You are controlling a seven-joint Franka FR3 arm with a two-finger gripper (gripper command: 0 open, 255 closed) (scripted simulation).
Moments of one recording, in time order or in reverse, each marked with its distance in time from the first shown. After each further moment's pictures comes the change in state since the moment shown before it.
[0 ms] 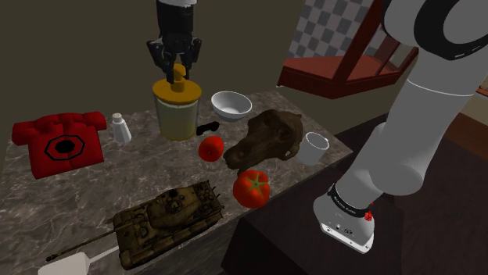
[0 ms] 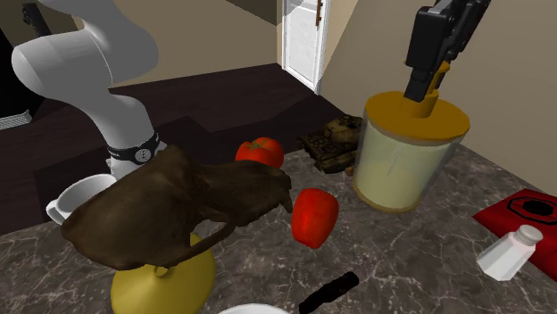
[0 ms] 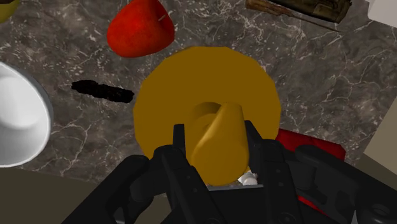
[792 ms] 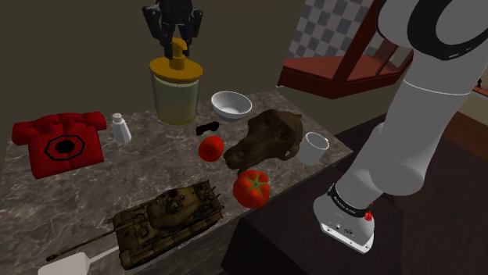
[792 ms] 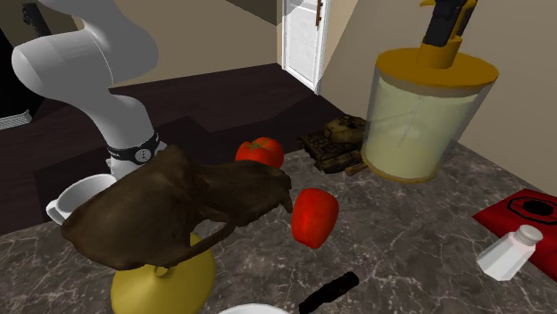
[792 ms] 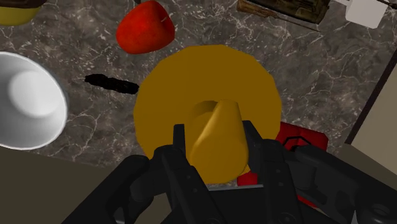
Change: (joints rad) arm 0.012 0.032 0.004 0.204 -0.010 -0.174 0.008
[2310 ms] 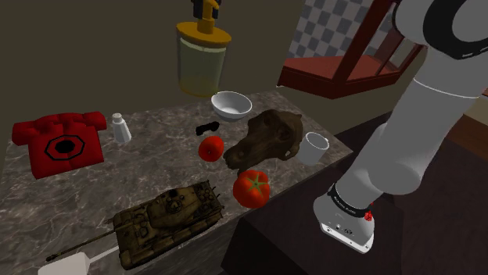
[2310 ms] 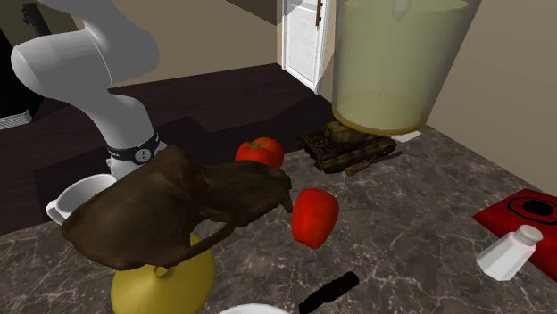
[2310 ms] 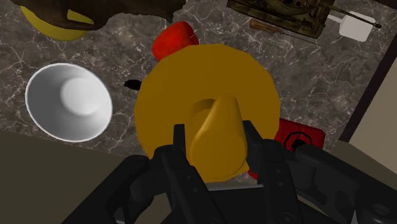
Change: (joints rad) arm -0.060 -0.088 -0.020 0.137 0.027 -0.222 -0.078
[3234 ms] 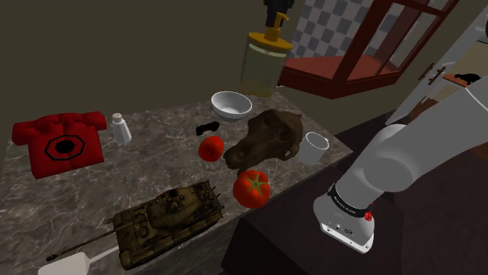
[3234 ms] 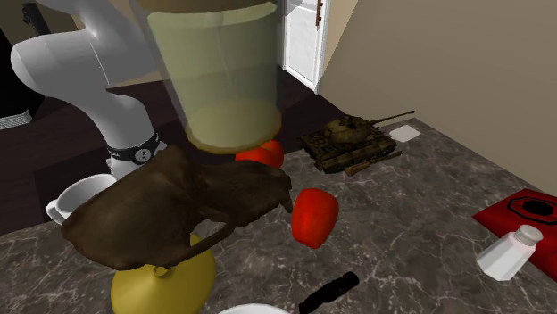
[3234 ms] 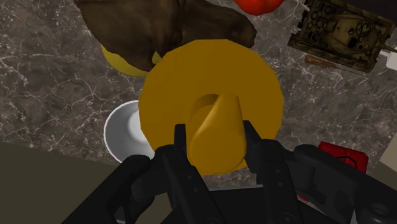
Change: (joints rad) arm -0.149 -0.431 -0.188 -0.478 0.066 0.049 -0.328
